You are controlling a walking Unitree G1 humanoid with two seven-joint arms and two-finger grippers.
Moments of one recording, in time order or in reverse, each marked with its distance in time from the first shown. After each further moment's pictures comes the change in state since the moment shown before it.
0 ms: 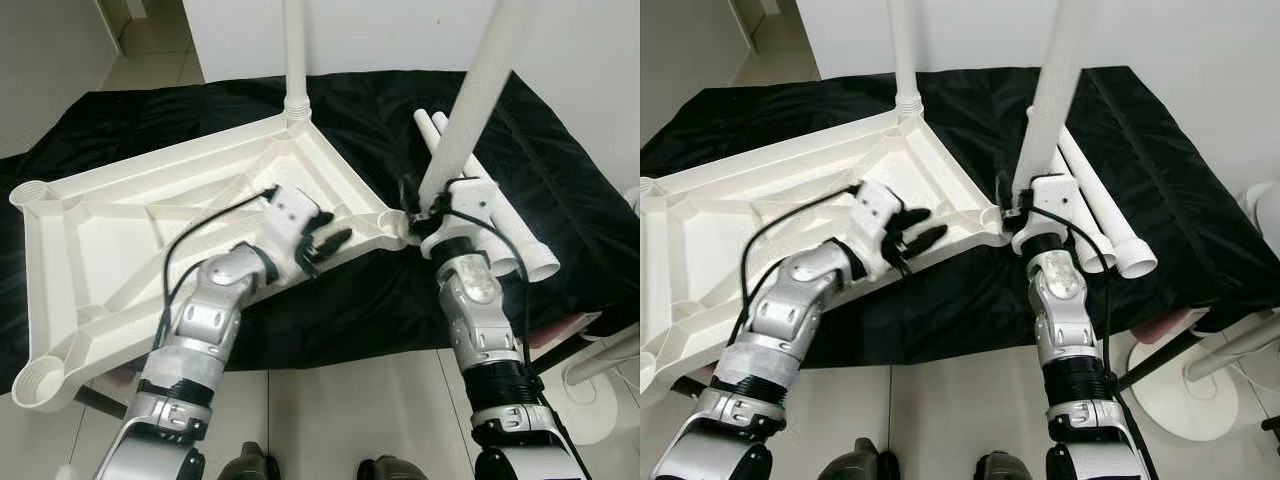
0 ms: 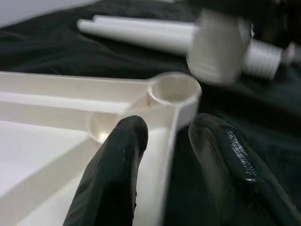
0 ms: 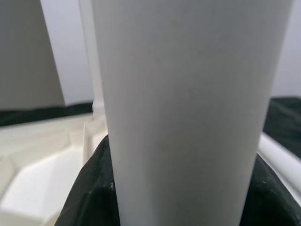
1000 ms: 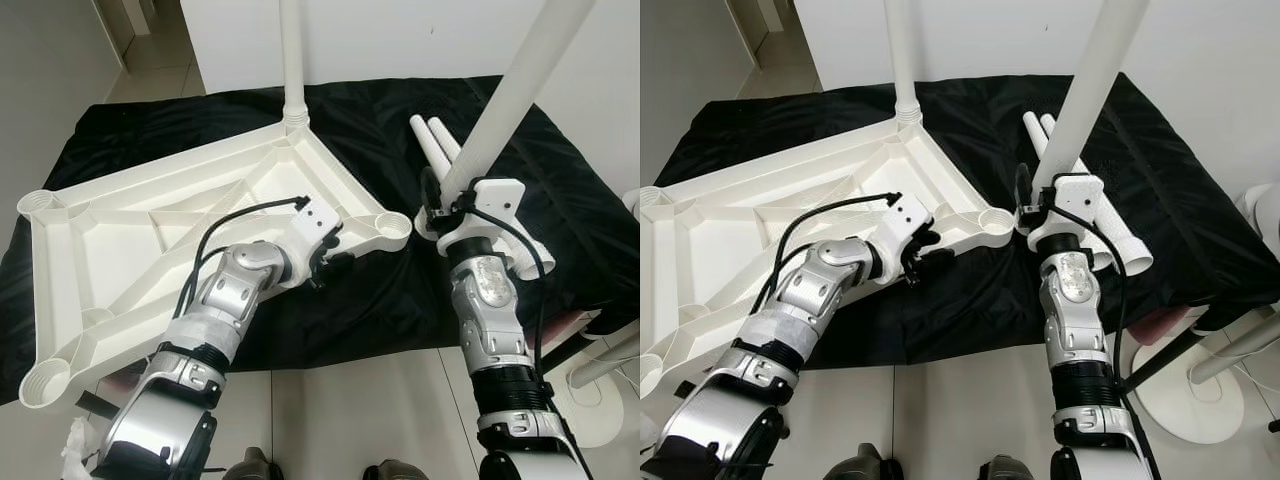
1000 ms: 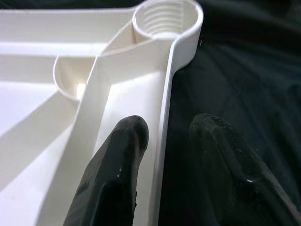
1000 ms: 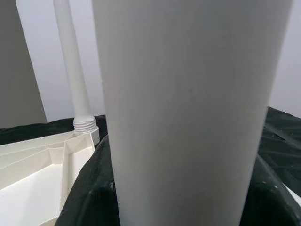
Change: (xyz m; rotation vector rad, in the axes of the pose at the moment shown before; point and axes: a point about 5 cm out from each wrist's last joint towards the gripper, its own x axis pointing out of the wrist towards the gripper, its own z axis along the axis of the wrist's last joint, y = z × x) left arm 0.024 0.009 -0.020 0.015 0.268 -0.068; right arm -0.007 -0.011 0.001 -0.017 -0.016 -0.047
